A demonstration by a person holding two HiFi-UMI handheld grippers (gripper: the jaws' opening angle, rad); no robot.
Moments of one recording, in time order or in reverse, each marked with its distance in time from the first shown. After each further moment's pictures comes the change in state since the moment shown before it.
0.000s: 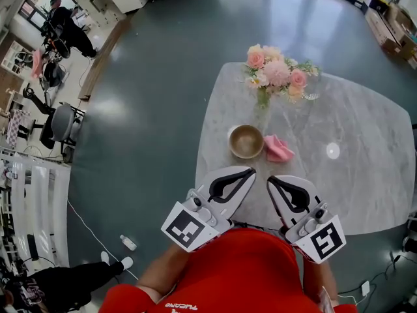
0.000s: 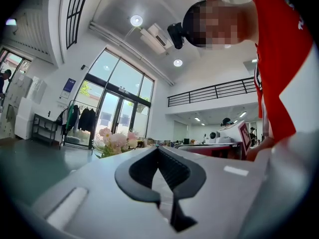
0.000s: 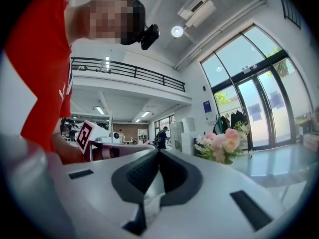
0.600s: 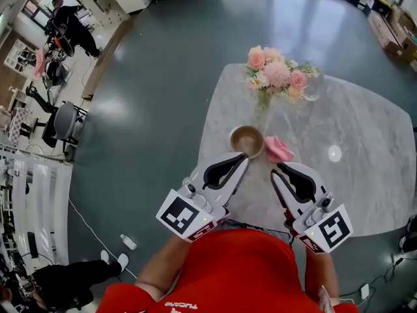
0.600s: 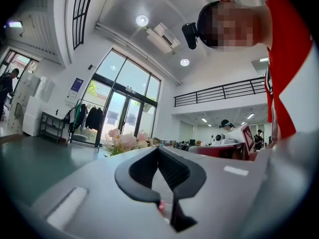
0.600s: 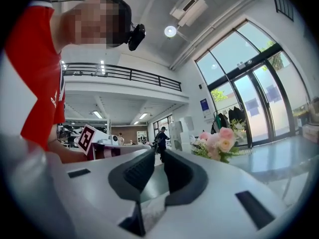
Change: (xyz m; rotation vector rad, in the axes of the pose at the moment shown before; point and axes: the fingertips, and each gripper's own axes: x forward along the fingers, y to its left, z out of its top) left arm 0.005 0.031 0.012 -0.001 -0.043 0.074; right arm 0.000 -0.025 0.003 0.061 0.002 -0.007
